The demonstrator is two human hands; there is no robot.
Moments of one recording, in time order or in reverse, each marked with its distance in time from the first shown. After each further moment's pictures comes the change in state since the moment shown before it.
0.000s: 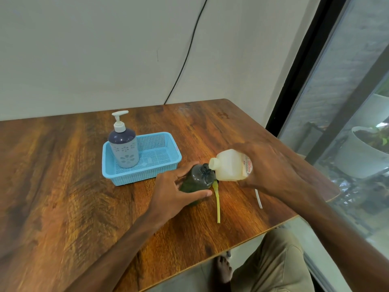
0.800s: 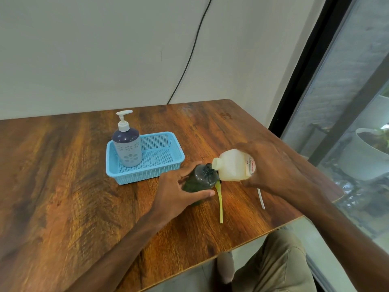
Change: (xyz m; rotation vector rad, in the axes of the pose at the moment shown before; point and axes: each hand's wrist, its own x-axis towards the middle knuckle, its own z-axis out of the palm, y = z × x) left_hand -0.001 0.003 -0.001 0.003 0.009 -0.001; right_hand 0.003 0.000 -0.003 -0.040 -0.035 -0.005
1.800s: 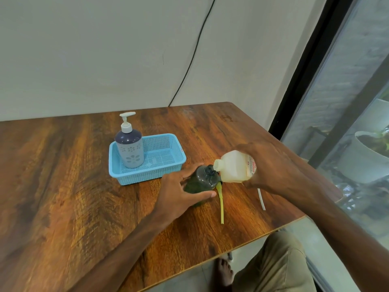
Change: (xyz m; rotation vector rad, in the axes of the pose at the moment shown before) left_hand 0.000 0.000 0.001 0.006 -0.002 0.003; right_hand 0.000 -0.008 -0.009 -0.046 -0.056 0.033
